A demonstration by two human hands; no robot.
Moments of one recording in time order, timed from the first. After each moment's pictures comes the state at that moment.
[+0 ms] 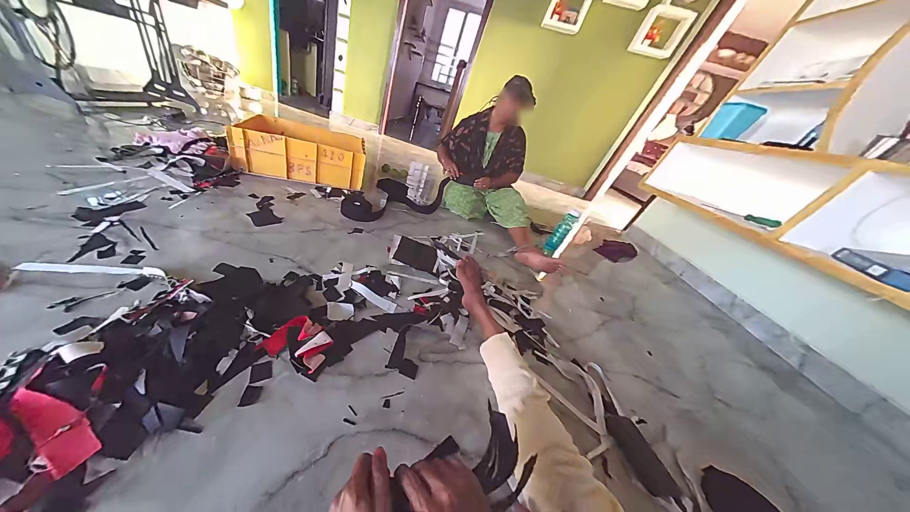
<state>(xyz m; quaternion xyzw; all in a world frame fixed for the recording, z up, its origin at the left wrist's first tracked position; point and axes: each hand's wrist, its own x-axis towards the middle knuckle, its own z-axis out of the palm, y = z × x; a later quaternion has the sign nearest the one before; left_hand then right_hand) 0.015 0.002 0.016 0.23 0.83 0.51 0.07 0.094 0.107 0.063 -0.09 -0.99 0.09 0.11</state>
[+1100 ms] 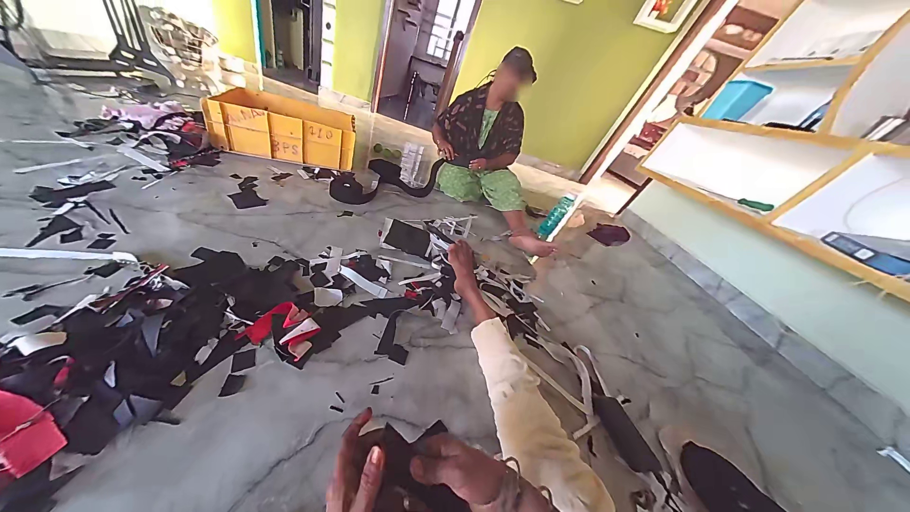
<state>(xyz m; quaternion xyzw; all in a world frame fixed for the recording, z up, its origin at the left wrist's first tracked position) 0.017 0.011 -0.003 0.24 0.54 0.78 0.18 0.105 0.167 0.046 -0.11 -0.66 0.74 -0.11</state>
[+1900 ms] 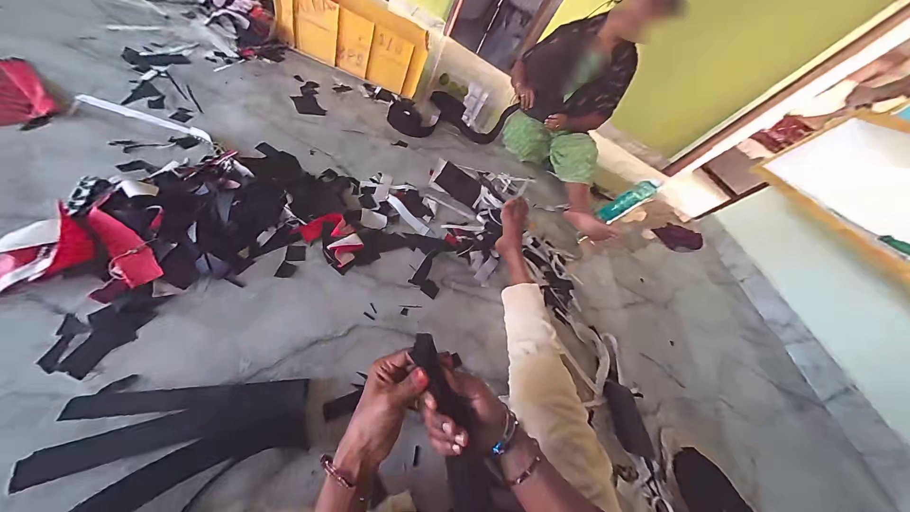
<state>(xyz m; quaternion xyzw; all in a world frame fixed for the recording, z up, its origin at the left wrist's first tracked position) 0.017 0.008 -0.011 0.18 0.27 0.88 0.36 0.098 0.150 0.027 0.01 -0.30 0.92 -0.25</state>
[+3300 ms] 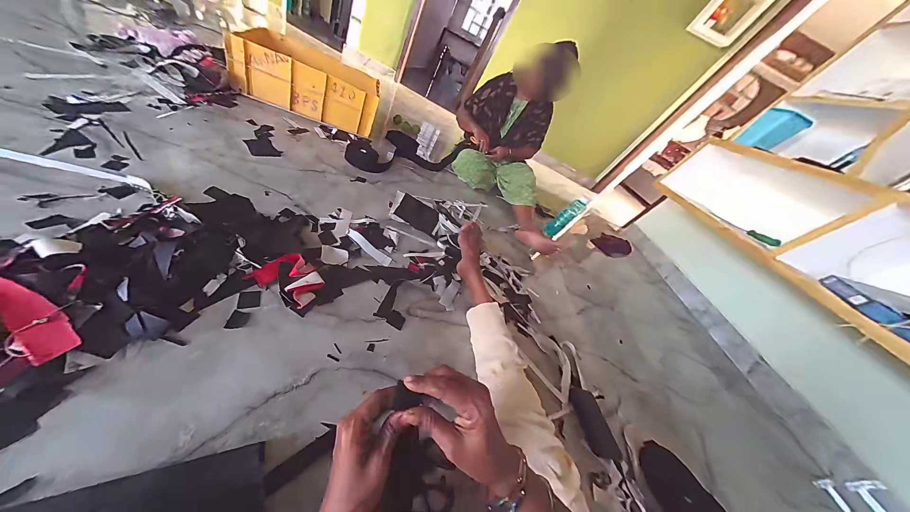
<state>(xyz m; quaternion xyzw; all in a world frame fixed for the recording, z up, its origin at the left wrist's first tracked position) 0.028 0.012 0.006 0.34 0.53 0.77 0.07 0.097 0.149 0.071 0.10 -0.87 0.35 0.35</state>
